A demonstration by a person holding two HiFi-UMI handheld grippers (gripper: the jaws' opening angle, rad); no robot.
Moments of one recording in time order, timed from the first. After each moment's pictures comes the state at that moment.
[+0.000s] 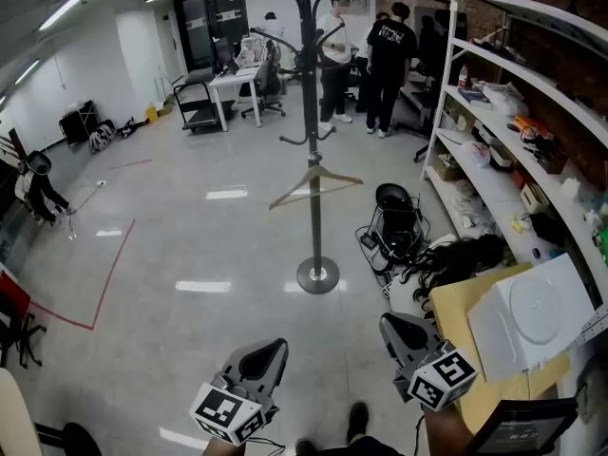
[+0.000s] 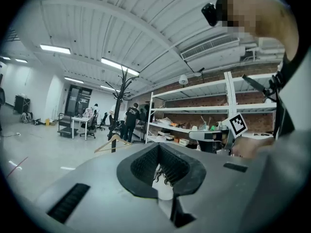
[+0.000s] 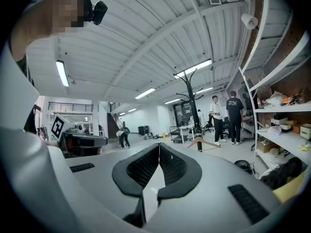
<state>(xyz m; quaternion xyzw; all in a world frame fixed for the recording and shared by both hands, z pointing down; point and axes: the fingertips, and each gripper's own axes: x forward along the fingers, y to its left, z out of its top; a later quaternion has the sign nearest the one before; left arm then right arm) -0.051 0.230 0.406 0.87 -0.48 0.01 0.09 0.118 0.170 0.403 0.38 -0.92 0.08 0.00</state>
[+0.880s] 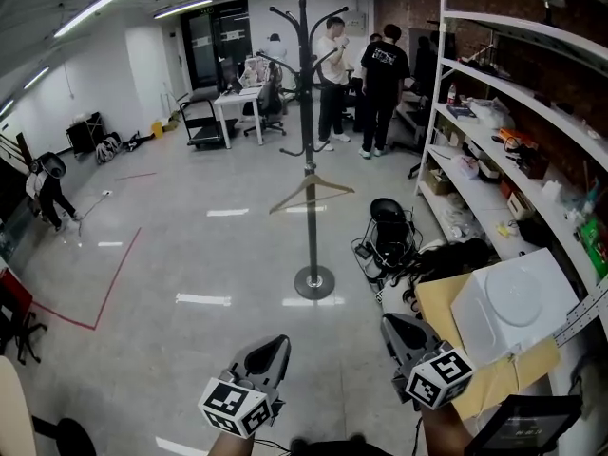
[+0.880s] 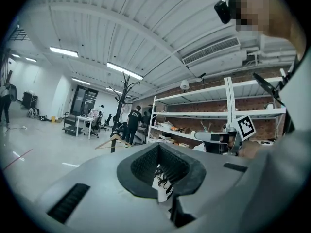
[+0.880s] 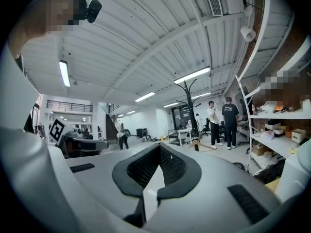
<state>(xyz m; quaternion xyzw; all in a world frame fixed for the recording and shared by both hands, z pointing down) -0.022 0.304 0.392 0.86 -0.51 -0.02 0.10 0.155 0.252 0.377 0.40 -0.92 0.07 0.00</state>
